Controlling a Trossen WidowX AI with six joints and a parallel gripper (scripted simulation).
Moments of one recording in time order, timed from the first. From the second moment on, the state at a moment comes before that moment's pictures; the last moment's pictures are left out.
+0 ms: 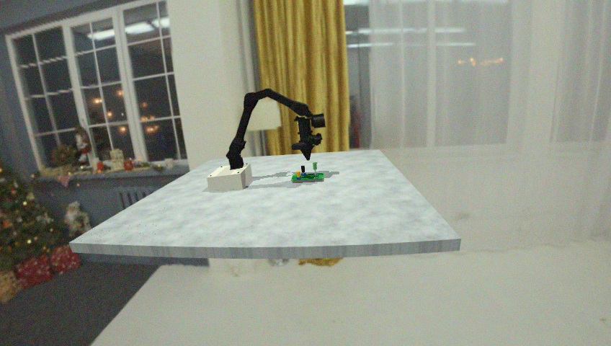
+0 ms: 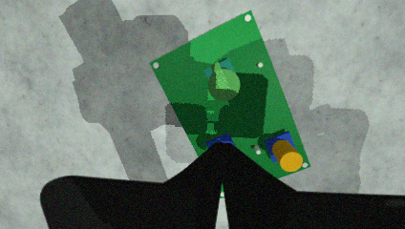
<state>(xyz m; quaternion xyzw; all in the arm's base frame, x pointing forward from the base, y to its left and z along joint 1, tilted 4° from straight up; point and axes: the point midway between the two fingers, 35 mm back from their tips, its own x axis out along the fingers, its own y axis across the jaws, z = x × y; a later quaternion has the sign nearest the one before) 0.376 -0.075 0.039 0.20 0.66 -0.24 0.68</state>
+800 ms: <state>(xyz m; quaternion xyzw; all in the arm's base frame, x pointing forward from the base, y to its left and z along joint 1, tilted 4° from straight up) 0.385 -0.080 0.048 -0.09 0.71 0.05 0.70</state>
